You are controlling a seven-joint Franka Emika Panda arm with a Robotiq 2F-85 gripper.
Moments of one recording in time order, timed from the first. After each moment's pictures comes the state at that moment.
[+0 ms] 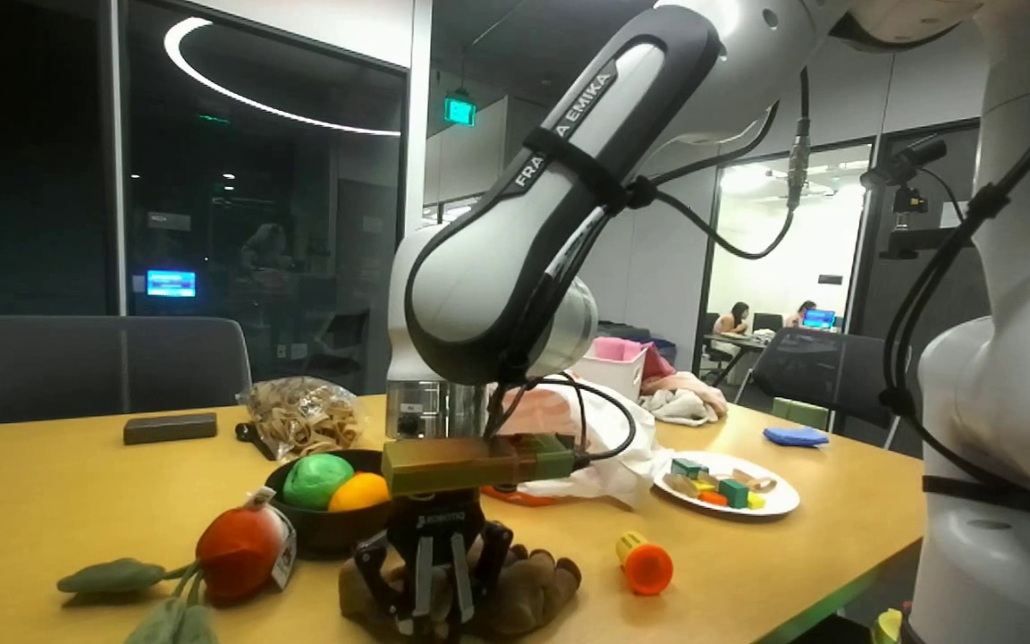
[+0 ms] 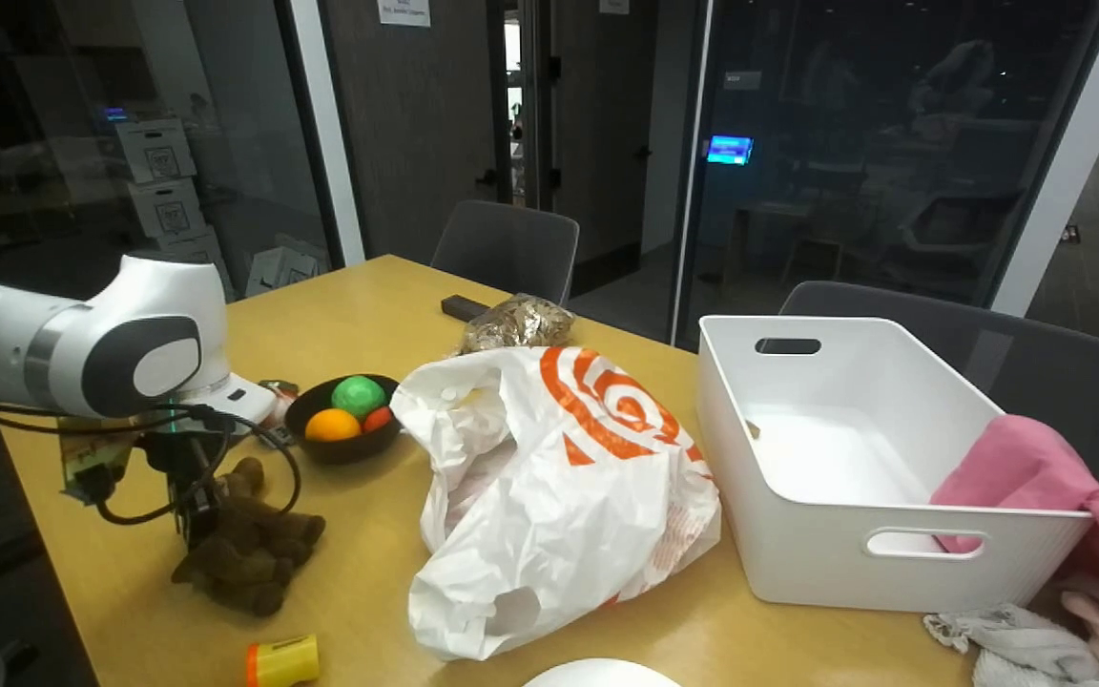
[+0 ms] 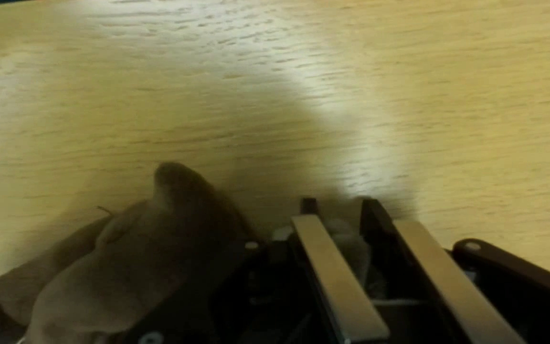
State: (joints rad) arm 0.25 0.05 0.25 -2.55 0.25 2.48 0.74
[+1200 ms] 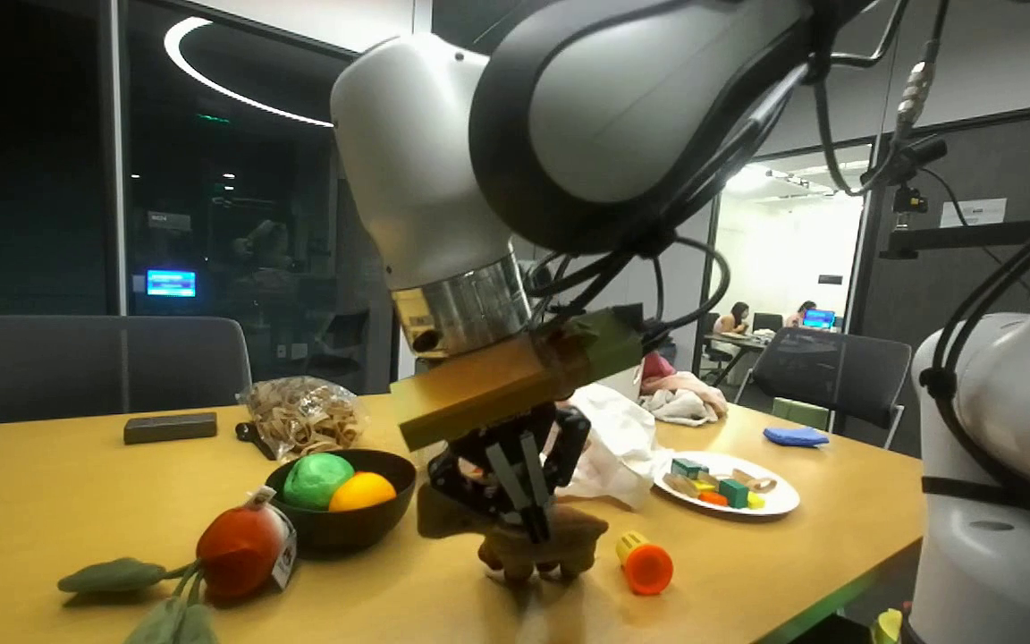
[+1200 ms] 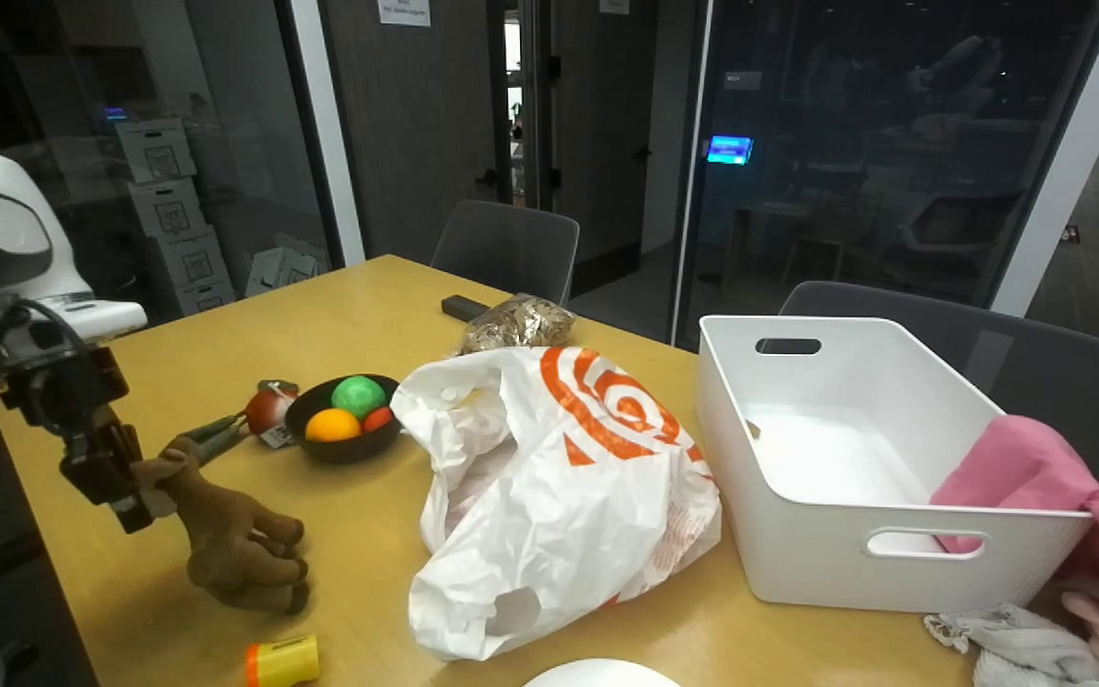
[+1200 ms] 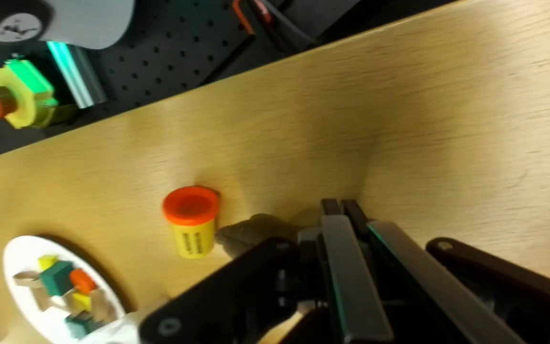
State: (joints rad) arm 0.31 -0.25 0.37 -2.50 -0.15 1.93 1.36
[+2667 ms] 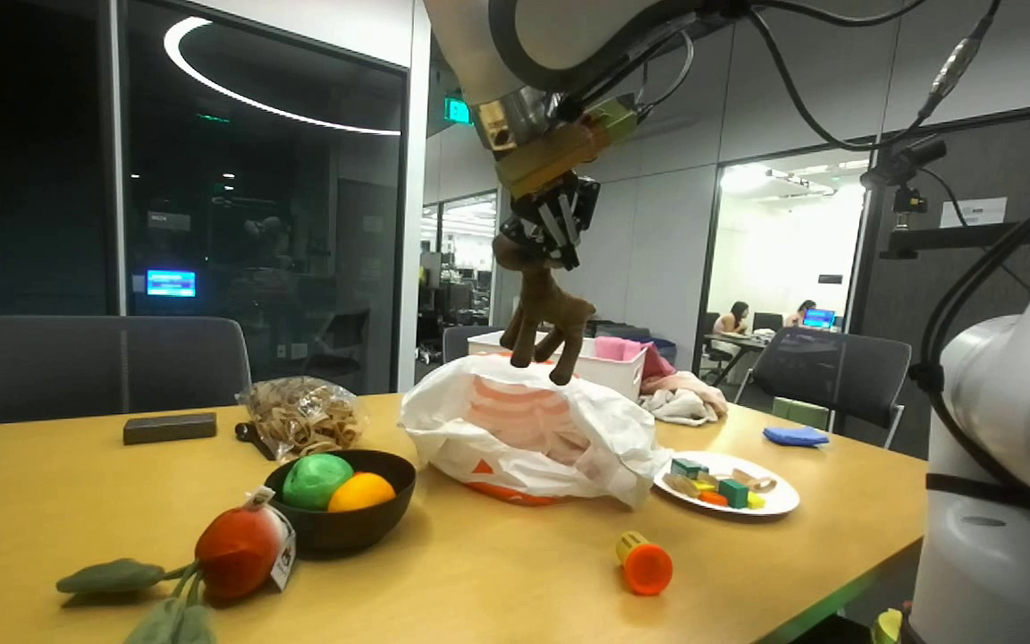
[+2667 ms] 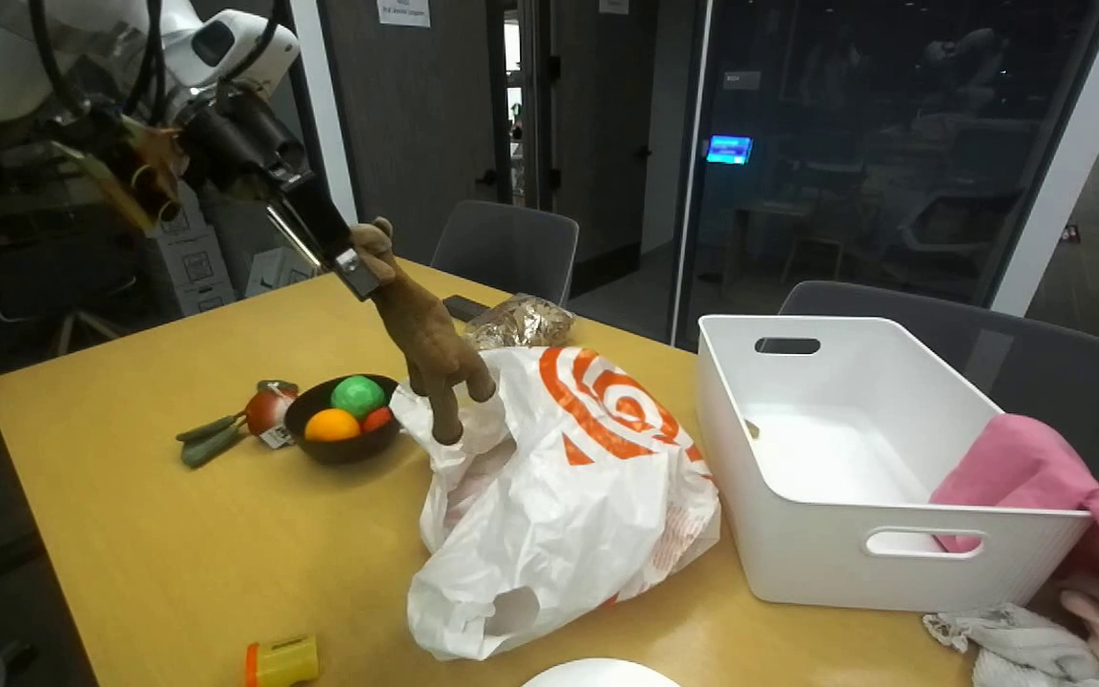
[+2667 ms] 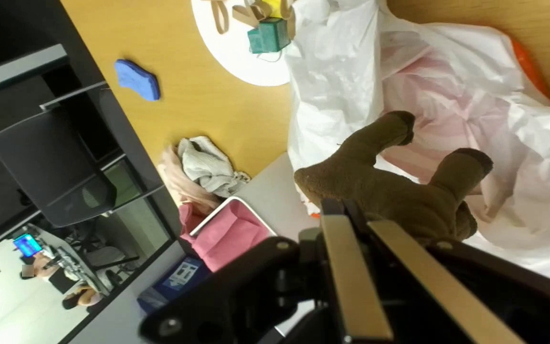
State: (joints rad) arm 0.12 -0.35 0.18 -2.17 -0.65 1.61 0.95
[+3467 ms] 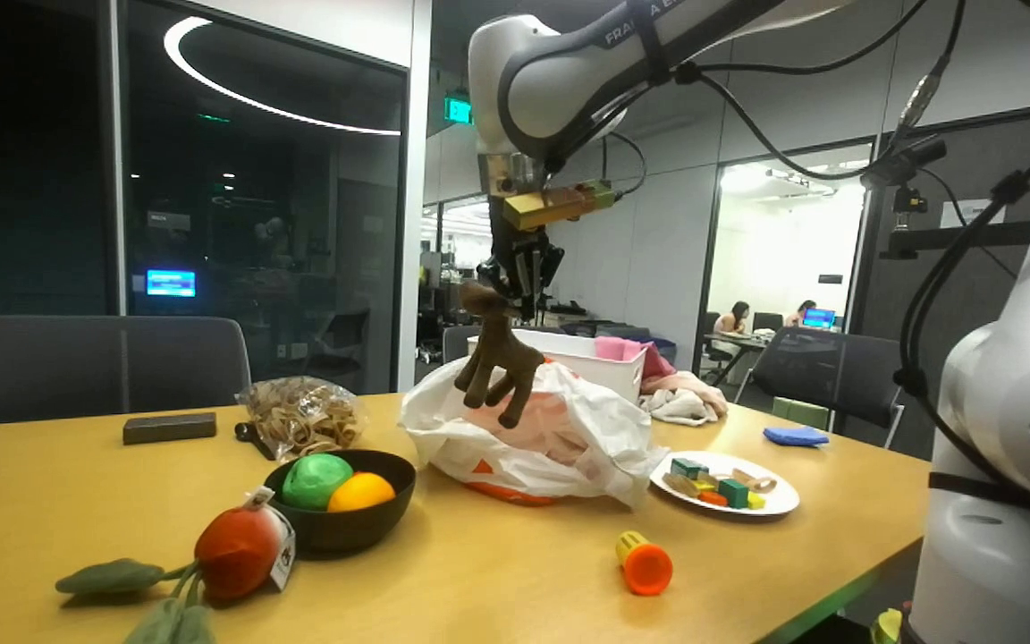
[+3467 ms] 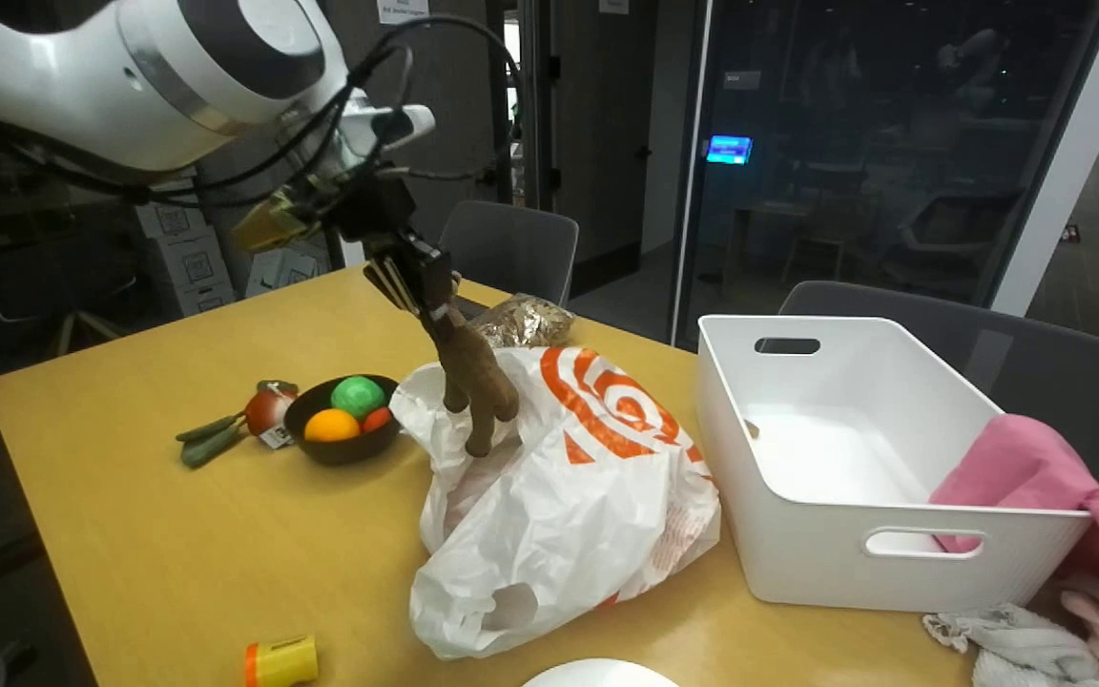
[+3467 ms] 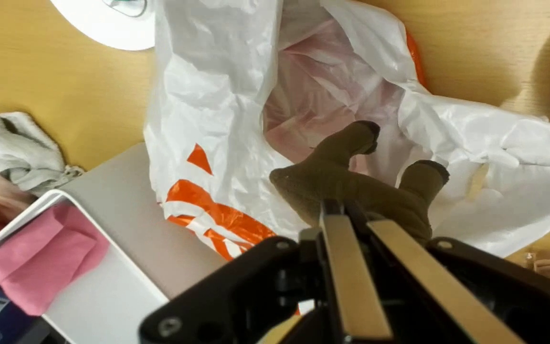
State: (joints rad) arm 0.03 -0.25 0.03 -2.20 -0.43 2.03 0.56
